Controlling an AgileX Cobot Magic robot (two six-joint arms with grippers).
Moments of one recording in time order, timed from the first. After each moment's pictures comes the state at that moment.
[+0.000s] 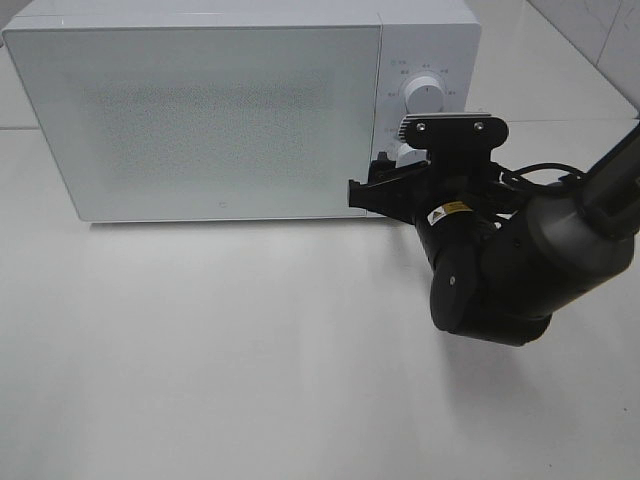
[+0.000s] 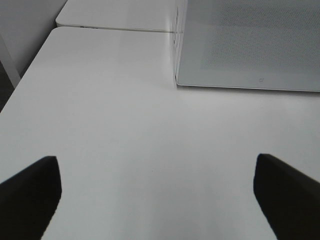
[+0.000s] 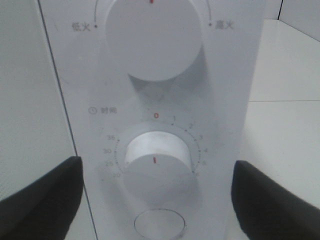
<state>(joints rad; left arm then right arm) 0.05 0.00 -0.51 -0.06 1.04 0.02 0.68 2.06 -0.75 0.72 -1.20 -0.22</state>
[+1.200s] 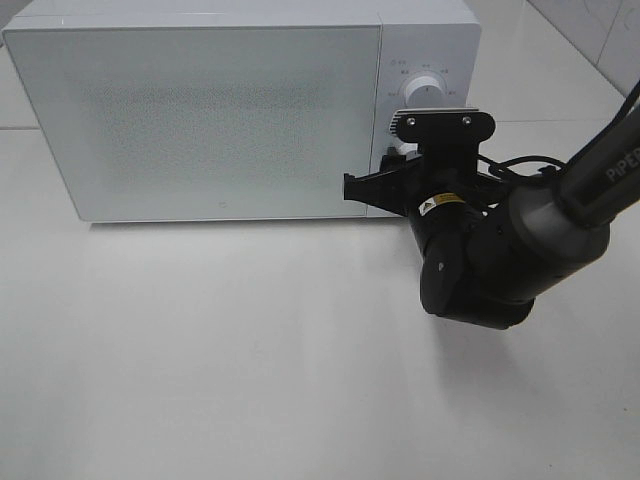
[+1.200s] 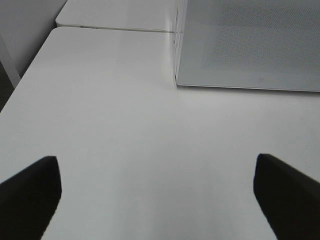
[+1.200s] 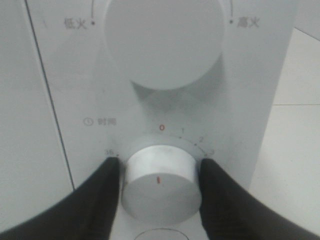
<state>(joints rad) 0.05 0.00 -0.51 -0.06 1.04 0.02 0.65 2.11 -0.82 0.70 -1.17 -0.23</state>
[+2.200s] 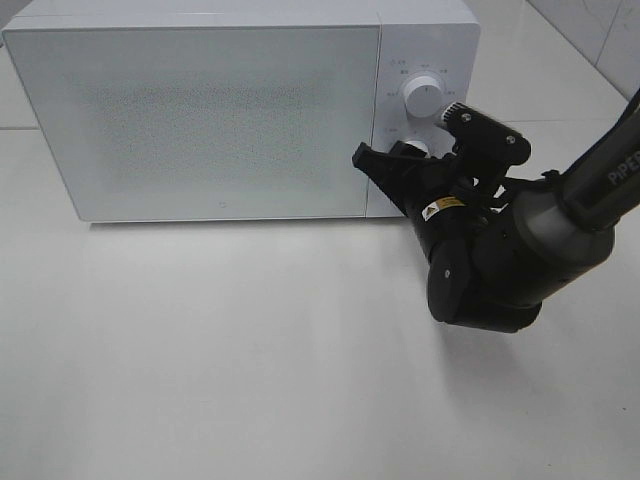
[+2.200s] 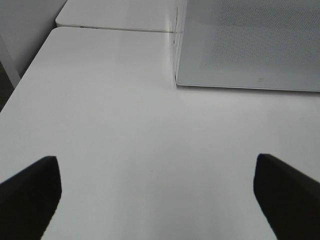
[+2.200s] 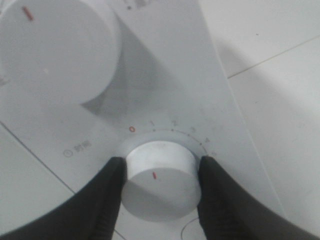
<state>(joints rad) 0.05 0.00 -0.51 -0.06 1.04 0.02 0.64 2.12 -0.81 0.64 -1.20 0.30</state>
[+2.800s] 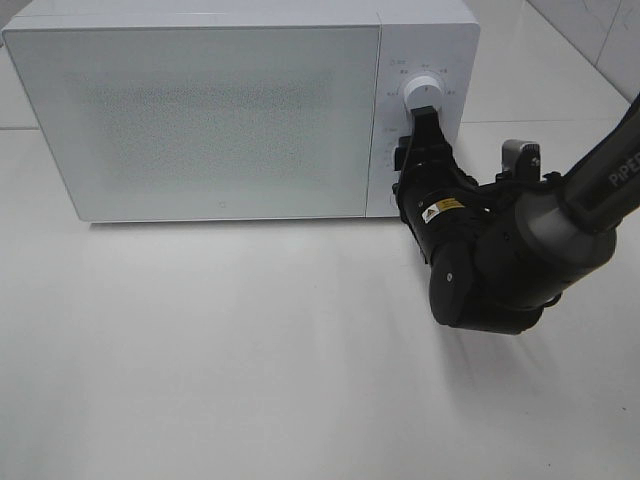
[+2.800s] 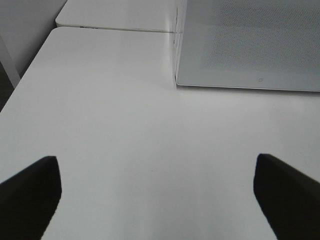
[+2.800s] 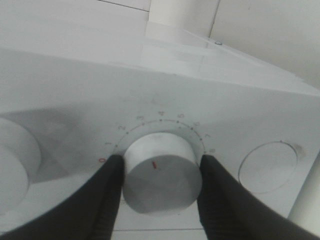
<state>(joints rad) 0.05 0.00 -0.51 -0.06 1.04 0.02 0.64 2.12 -0.80 0.62 -1.21 1.24</state>
